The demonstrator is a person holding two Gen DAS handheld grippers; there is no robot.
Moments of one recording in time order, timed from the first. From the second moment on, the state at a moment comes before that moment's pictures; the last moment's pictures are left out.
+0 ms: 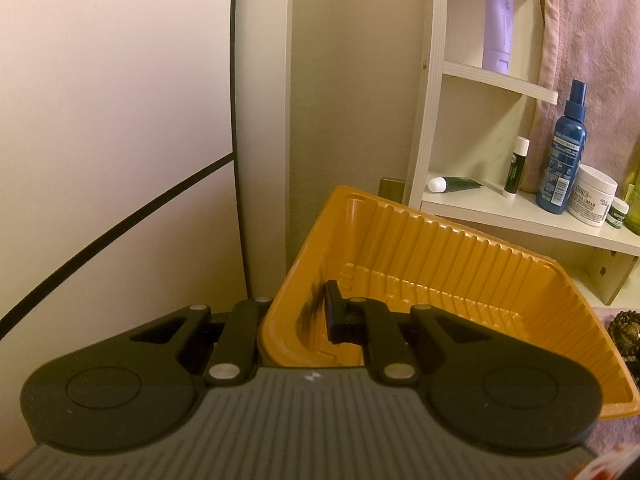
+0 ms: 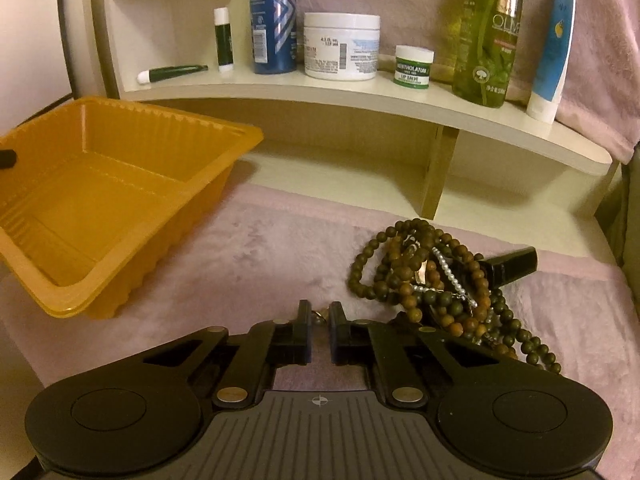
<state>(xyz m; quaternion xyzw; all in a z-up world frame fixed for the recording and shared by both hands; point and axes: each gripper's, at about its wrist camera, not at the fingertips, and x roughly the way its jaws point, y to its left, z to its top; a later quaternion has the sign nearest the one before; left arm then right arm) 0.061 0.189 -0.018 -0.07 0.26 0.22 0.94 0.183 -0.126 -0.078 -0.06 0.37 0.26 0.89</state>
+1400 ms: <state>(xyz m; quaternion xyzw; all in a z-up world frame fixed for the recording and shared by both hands) 0.063 0.191 -0.024 -0.08 0.26 0.22 0.94 0.166 -0.042 -0.031 0.05 0.37 0.46 0.80</state>
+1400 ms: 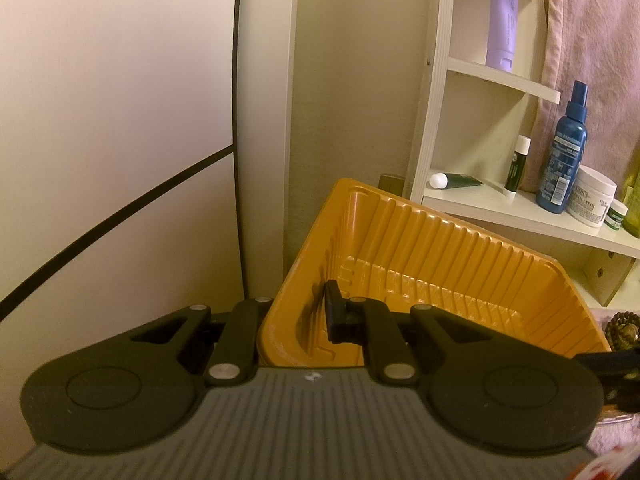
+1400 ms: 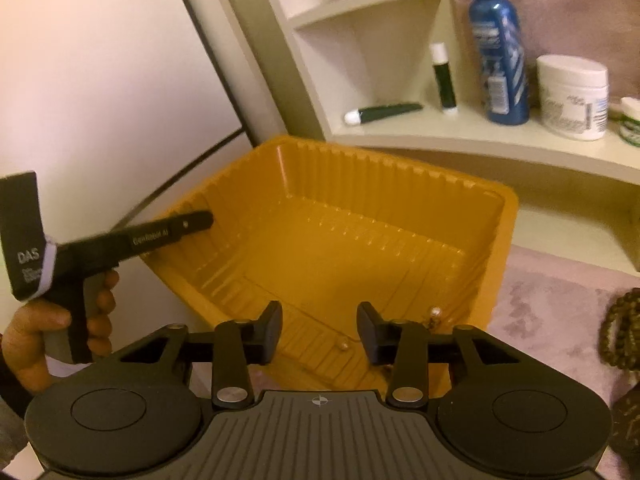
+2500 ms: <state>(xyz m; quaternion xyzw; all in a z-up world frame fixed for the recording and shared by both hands) 0.067 0.191 -0.025 -0.07 0.26 0.22 0.94 0.166 -0.260 -0.038 0.06 0.41 0.22 0.88</state>
